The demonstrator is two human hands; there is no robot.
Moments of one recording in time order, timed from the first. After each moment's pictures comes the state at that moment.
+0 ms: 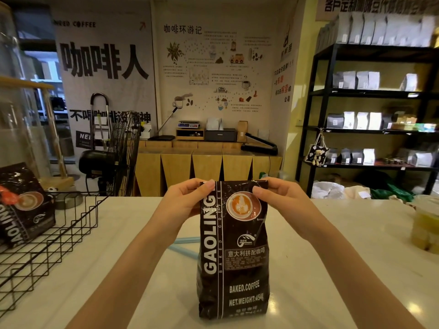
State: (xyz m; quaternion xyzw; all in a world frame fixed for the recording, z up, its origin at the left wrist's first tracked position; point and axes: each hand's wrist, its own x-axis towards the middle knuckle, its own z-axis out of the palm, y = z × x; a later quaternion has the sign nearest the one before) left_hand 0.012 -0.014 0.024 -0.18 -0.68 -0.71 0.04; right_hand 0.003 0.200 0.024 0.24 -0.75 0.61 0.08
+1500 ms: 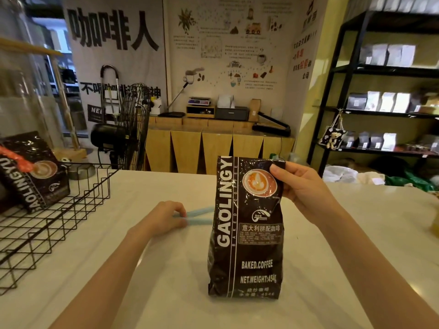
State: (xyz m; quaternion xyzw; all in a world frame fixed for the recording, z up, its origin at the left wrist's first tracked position) left_hand -0.079 -0.093 -0.099 -0.08 -0.96 -0.25 0.05; right_hand -0.015 0.200 0.006 0.20 -0.68 0.70 0.04
